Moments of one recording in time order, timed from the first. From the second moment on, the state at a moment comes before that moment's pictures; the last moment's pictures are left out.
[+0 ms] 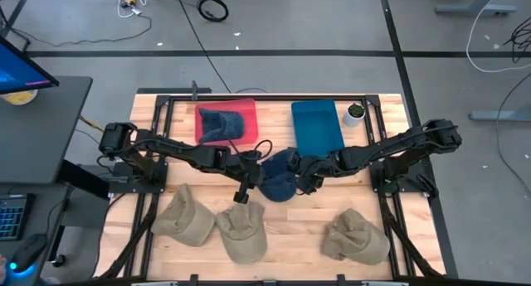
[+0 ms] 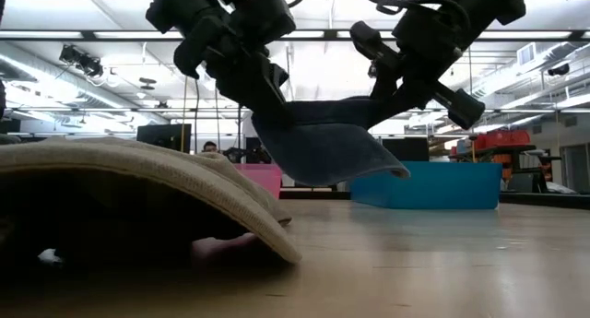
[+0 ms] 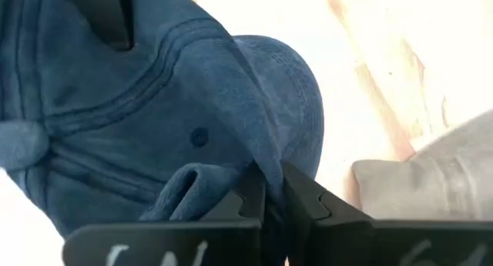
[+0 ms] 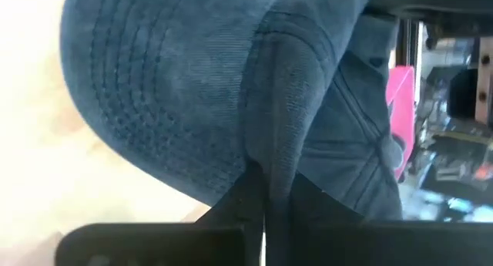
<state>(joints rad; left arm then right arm) -0.08 1.65 1.02 -0.15 0.03 0.22 0.15 1.46 0.84 -0.20 0.30 -1.13</state>
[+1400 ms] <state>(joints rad) 0.08 1.26 1.01 -0.64 -0.65 -0.50 0.27 1.43 0.84 -0.25 0.38 0.08</state>
